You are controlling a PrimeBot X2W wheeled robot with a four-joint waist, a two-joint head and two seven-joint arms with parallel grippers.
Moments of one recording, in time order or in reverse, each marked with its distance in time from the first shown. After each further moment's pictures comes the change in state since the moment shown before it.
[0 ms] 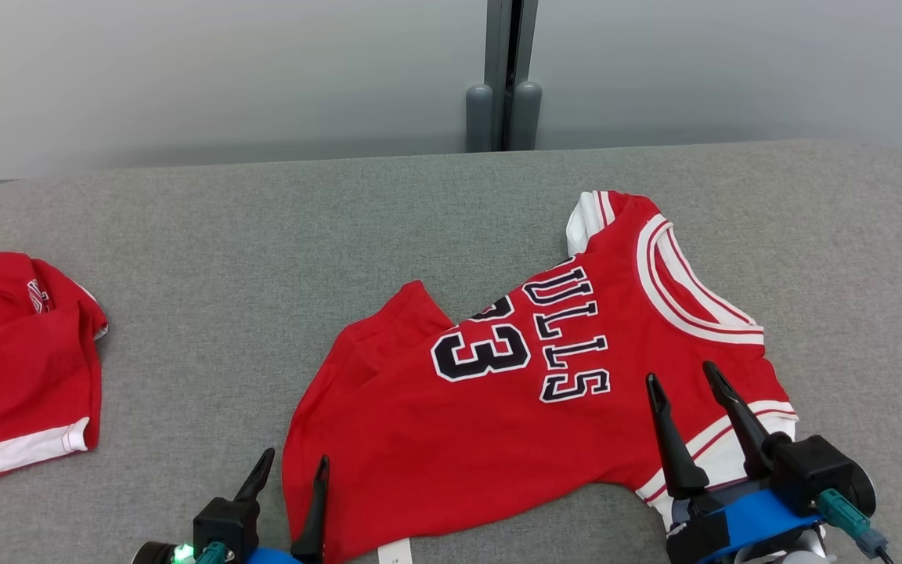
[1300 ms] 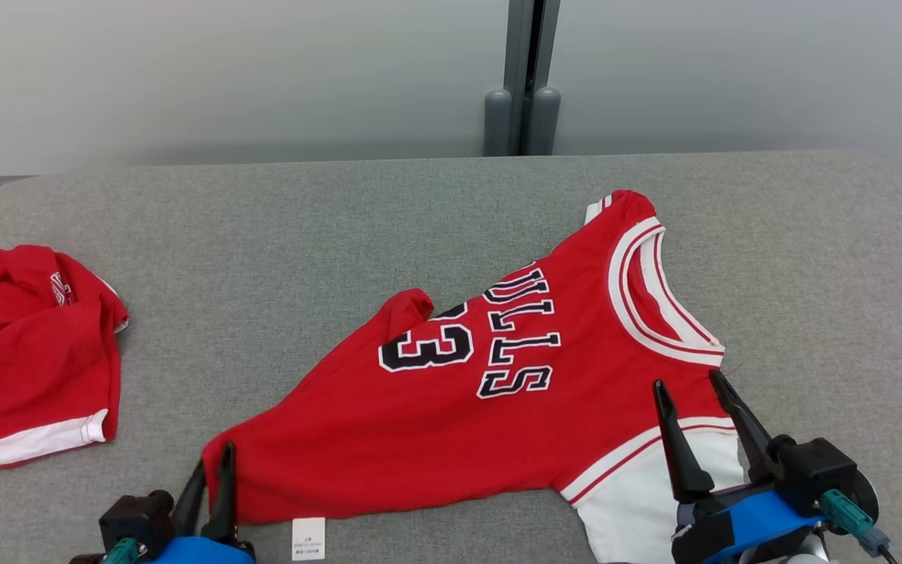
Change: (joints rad) left arm -0.007 0.062 0.080 0.020 -0.157 0.000 -0.001; right arm -0.004 0.000 -0.018 0.042 0.016 0.000 0.000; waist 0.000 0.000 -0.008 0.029
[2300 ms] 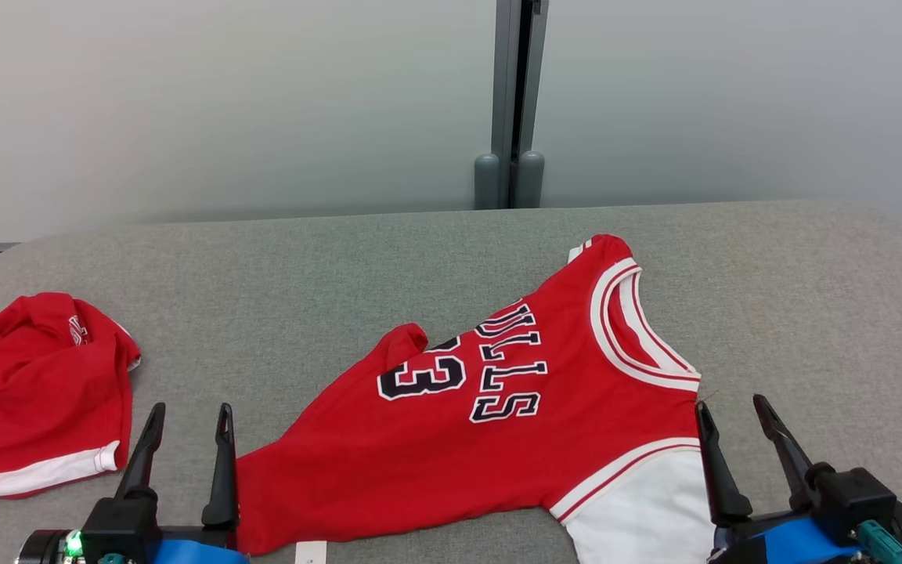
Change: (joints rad) left arm 0.103 -0.056 0.138 -0.340 0.245 0.000 0.000; right arm 0.071 0.000 -0.081 -0.042 -0.039 0.000 0.000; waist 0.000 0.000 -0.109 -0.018
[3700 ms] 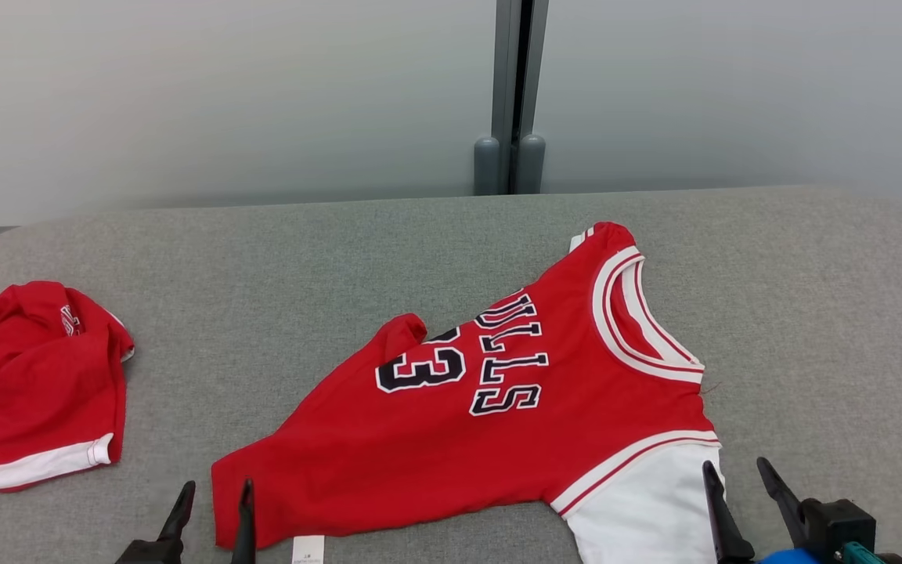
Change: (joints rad) left arm 0.020 0.007 -0.048 0.221 -0.068 0.000 0.000; right arm 0.001 0.000 -0.049 0.215 -0.020 0.000 0.000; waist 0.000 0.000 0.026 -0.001
